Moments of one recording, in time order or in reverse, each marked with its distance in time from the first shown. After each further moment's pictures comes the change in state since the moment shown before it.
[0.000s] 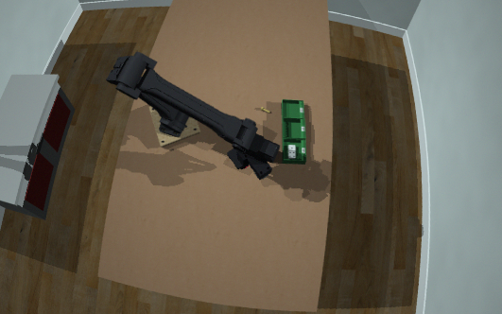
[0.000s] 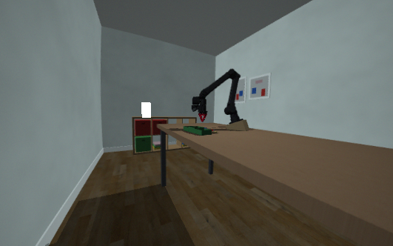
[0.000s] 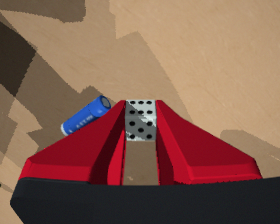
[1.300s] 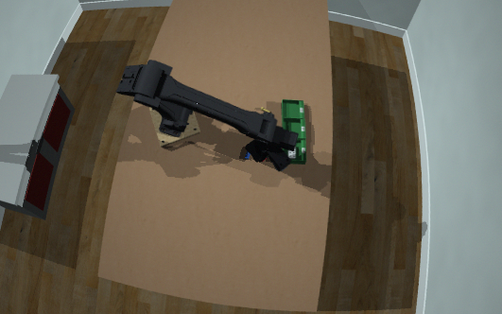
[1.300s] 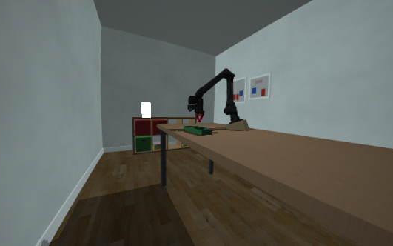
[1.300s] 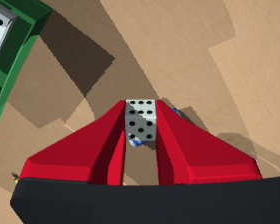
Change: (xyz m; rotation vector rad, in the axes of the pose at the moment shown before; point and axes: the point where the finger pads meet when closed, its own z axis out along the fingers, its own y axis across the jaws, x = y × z) arm -0.011 0.061 0.001 0.000 0.004 -0.029
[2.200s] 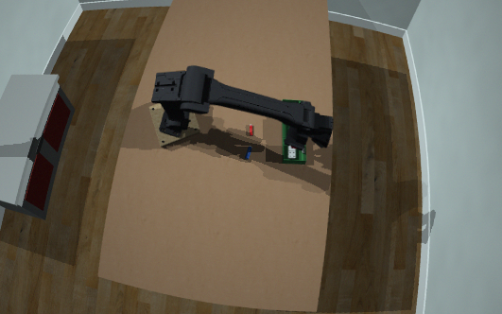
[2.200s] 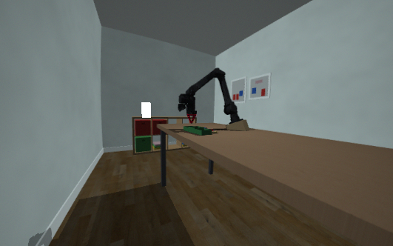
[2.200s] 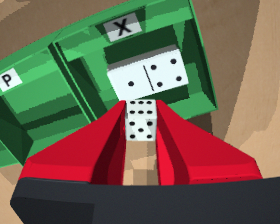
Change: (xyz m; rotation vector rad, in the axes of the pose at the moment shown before) arm -0.032 0.119 0.002 0.010 0.003 -0.550
